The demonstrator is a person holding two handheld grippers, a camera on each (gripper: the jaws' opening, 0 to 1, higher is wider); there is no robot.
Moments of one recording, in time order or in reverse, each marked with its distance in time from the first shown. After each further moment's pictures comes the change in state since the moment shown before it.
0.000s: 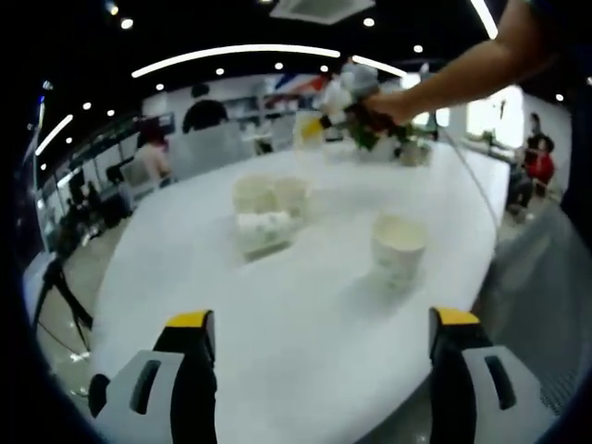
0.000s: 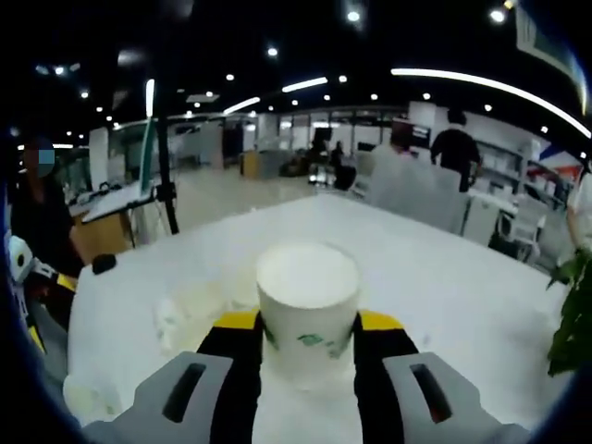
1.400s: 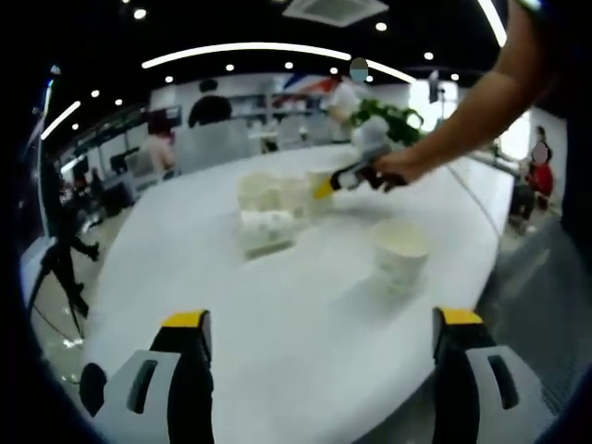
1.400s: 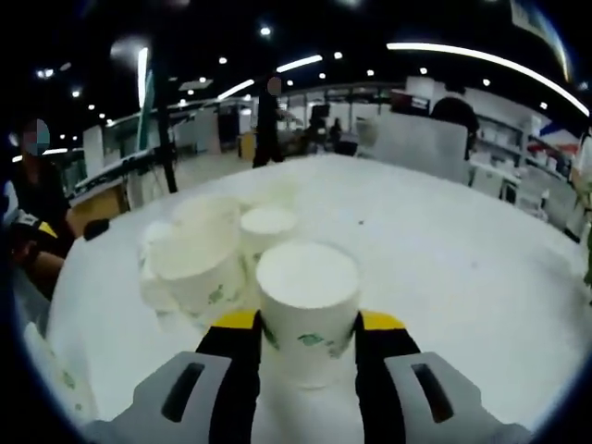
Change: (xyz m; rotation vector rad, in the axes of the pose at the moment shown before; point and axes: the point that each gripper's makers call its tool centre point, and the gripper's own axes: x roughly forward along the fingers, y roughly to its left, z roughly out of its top) left arm 0.001 0.001 0.000 -0.055 -0.005 0.005; right arm 0.040 0.030 -0.117 0.062 0.075 0.000
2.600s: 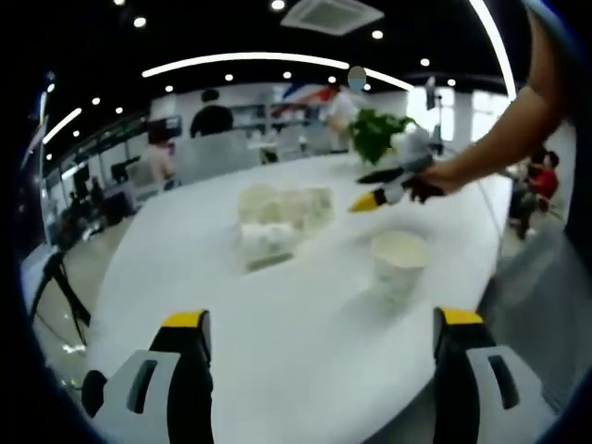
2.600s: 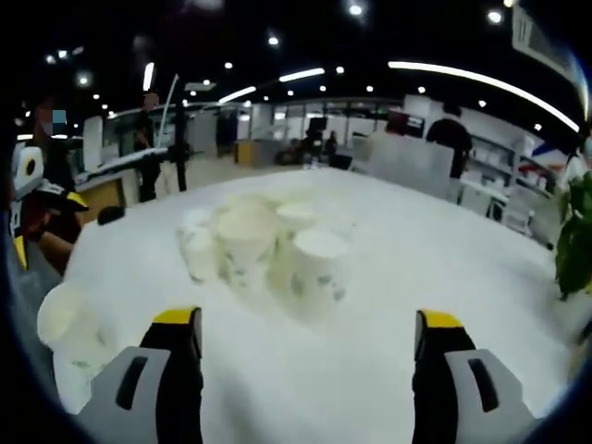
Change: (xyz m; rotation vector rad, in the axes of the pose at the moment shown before) left arm -0.004 -0.002 0.011 0.014 -0.044 0.001; right arm -0.064 0.025 -0.015 -0.069 -0.041 -0.043
